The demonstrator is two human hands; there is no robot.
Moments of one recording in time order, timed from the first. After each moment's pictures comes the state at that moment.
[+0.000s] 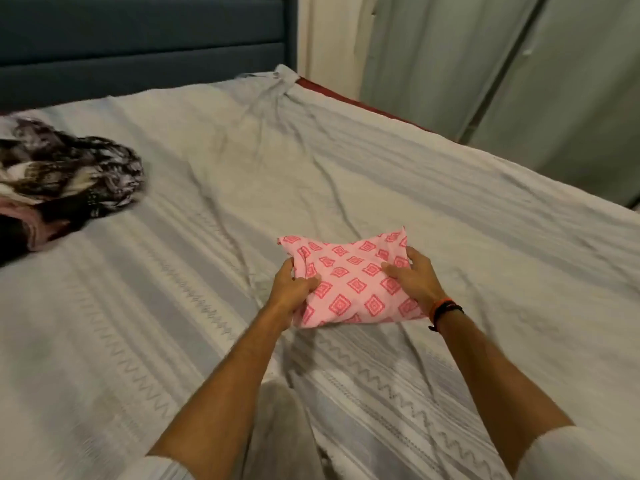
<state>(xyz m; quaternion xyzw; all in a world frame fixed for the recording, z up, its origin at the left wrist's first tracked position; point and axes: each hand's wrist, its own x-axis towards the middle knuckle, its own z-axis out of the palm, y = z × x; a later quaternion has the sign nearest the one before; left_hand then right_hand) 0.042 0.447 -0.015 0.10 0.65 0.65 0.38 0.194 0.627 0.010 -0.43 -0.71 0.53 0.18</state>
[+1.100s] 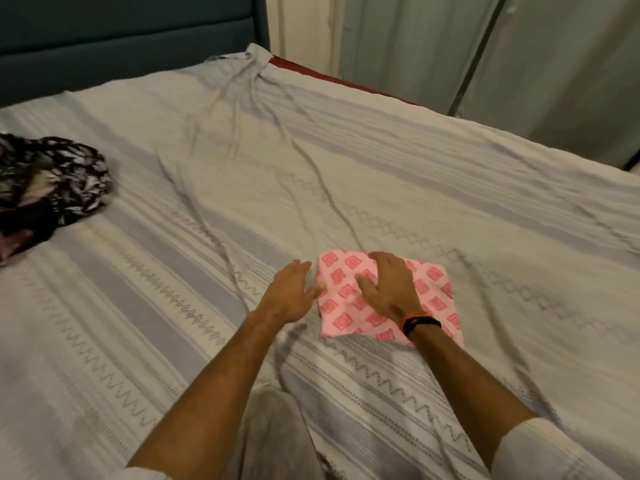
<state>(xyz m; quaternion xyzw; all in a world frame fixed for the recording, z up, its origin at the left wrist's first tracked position) 0.027 0.457 -0.046 0.44 0.84 0.21 0.23 0.184 0.607 -0.042 -0.37 -0.90 0.21 0.10</state>
